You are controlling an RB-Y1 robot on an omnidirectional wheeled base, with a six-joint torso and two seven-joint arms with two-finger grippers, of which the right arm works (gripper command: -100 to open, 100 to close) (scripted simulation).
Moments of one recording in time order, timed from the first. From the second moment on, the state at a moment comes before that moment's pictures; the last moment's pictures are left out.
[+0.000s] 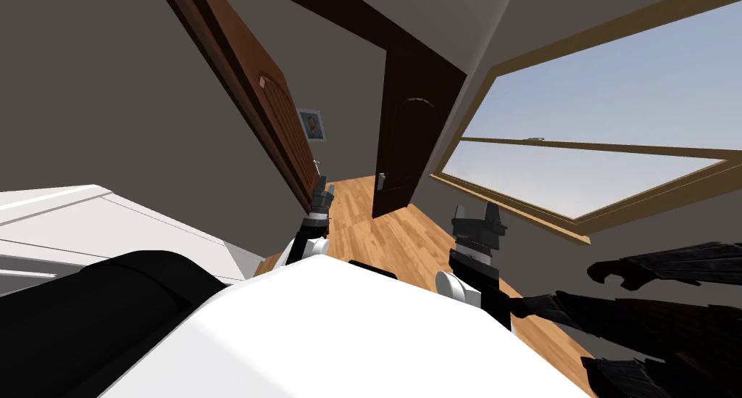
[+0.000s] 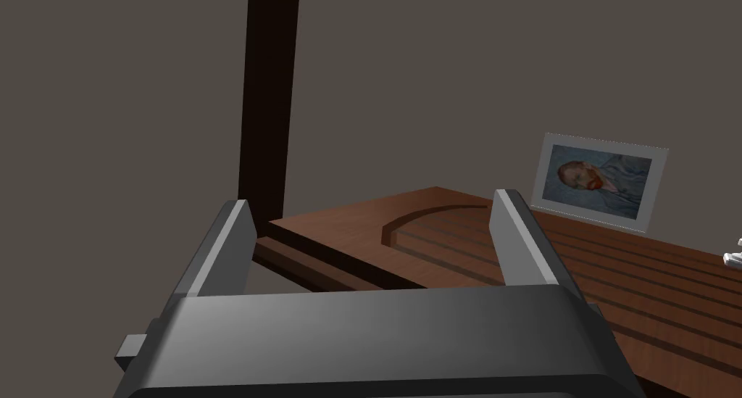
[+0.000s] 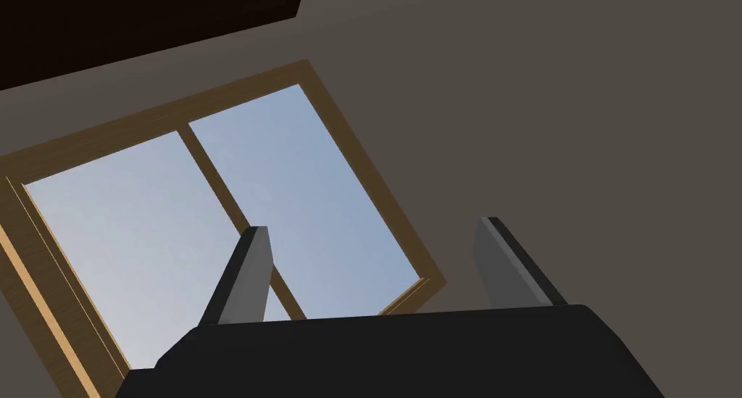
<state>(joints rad) 0.50 0.04 0.00 -2.27 -0.09 -0.41 -0.06</state>
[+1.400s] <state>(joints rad) 0.29 -0.02 0.06 -1.94 -0.08 -0.42 -0.07</state>
